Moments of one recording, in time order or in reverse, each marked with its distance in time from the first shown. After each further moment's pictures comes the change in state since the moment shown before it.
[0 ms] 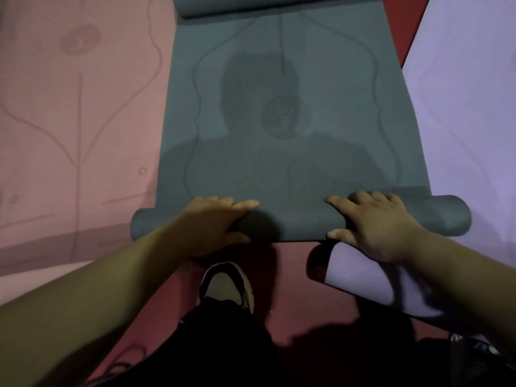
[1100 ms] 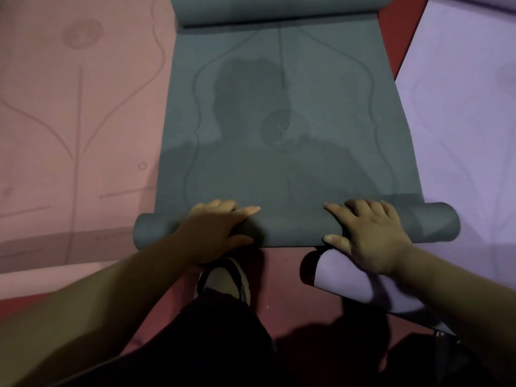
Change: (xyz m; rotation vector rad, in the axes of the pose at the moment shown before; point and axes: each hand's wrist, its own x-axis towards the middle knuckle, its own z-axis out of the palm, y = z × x) left_hand -0.015 0.018 0.019 -0.031 0.136 -0.065; right_hand -0.014 -0.004 0.031 0.007 0.175 0.041
